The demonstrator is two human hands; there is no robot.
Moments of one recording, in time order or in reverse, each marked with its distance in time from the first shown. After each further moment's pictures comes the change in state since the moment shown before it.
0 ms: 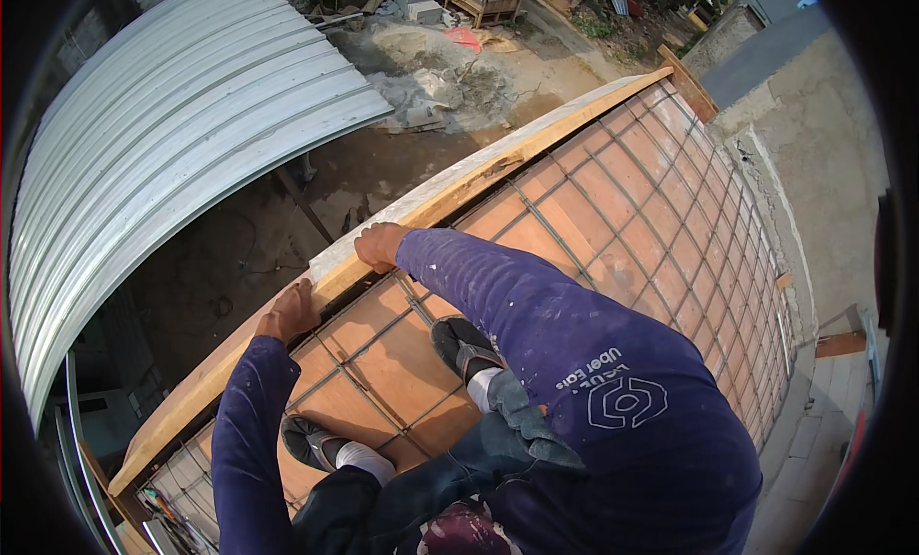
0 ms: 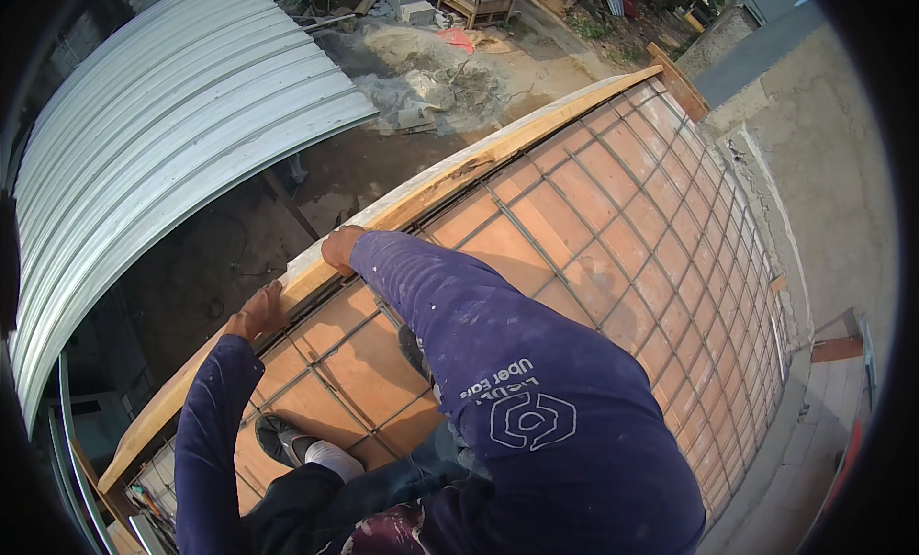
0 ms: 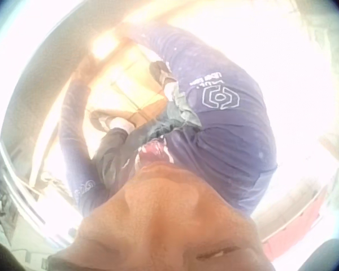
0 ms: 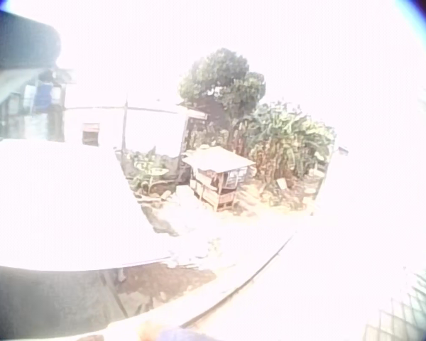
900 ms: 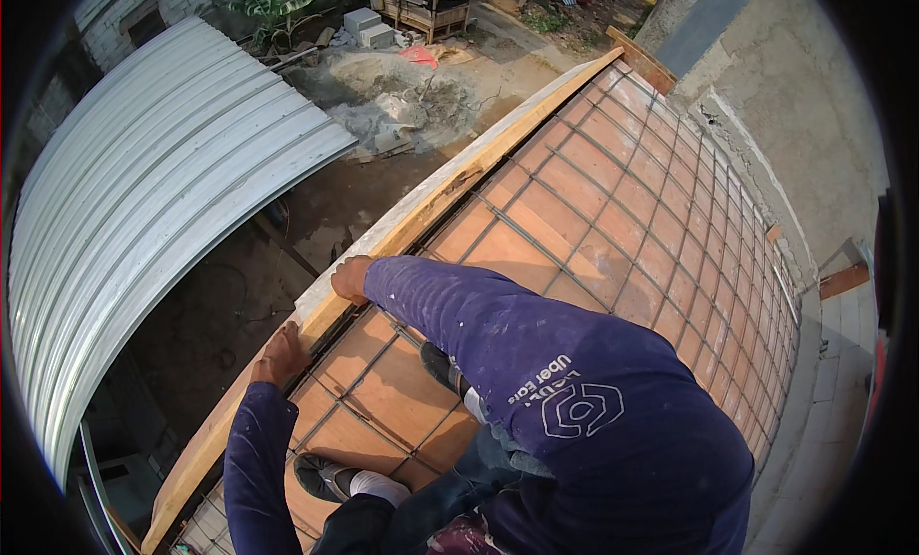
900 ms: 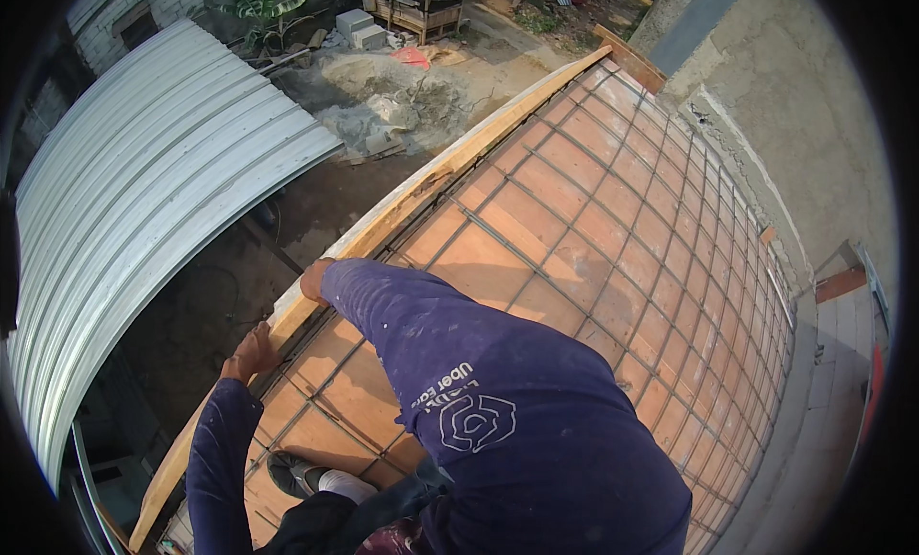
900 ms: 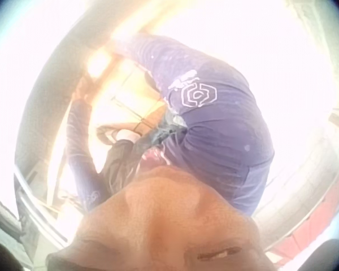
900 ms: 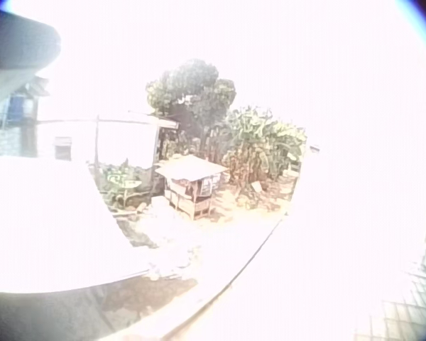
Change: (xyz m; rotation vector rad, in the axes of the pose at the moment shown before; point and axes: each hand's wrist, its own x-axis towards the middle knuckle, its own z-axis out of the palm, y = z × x) left_hand 0.000 0.006 -0.006 0.008 -0.021 -0.025; right_hand 0.003 -0.002 -0.007 0.031 -0.129 0.090
